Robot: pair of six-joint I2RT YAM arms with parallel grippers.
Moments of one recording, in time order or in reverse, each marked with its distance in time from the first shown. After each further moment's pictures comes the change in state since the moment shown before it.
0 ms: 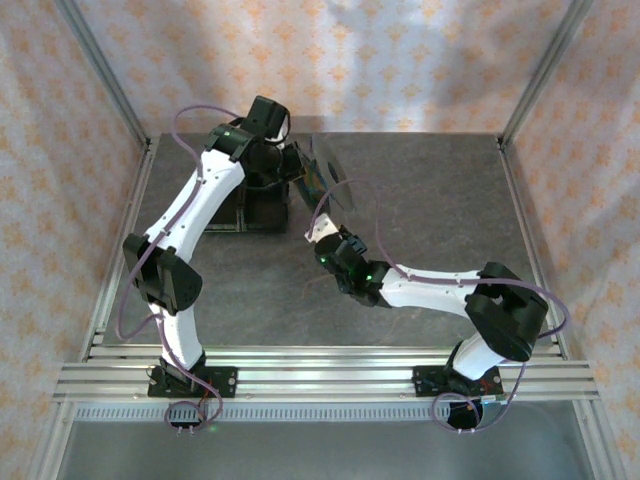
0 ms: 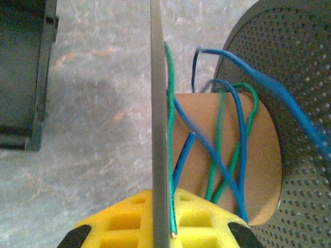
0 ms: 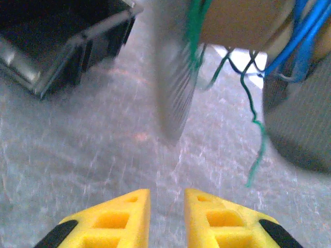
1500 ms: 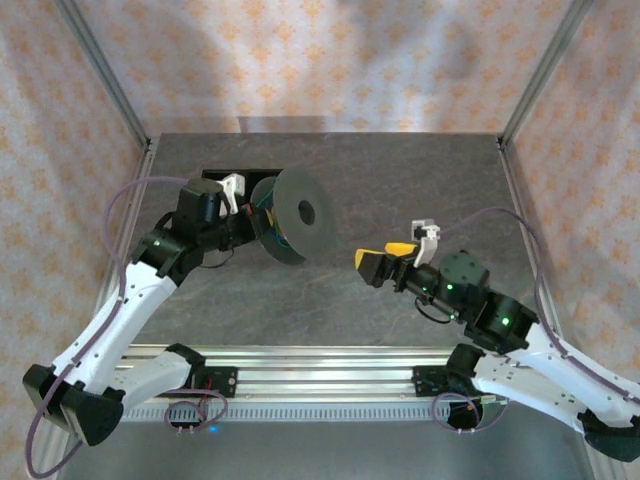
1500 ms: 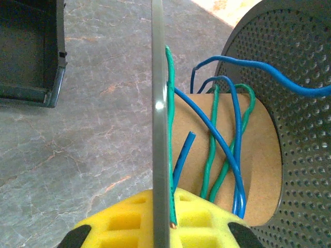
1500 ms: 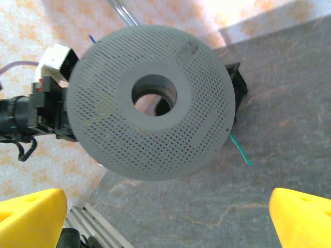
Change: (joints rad) left arm 0.006 -0.835 -0.943 0.440 0.058 0.053; right arm -0.058 -0.927 -0.103 -0.453 -0.575 0.843
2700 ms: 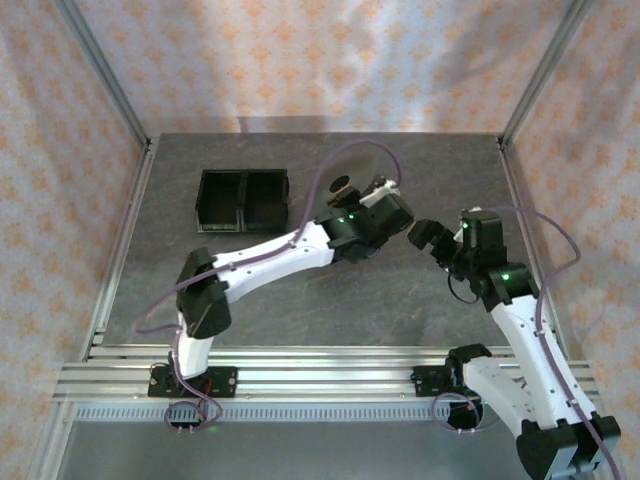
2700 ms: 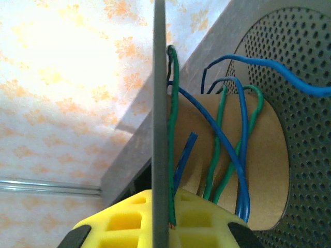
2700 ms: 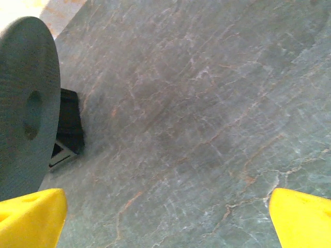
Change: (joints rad) left arm -0.632 0.933 0.744 -0.084 -1.326 0.983; right arm -0.746 0.181 0.081 -0.409 -0.268 0.073
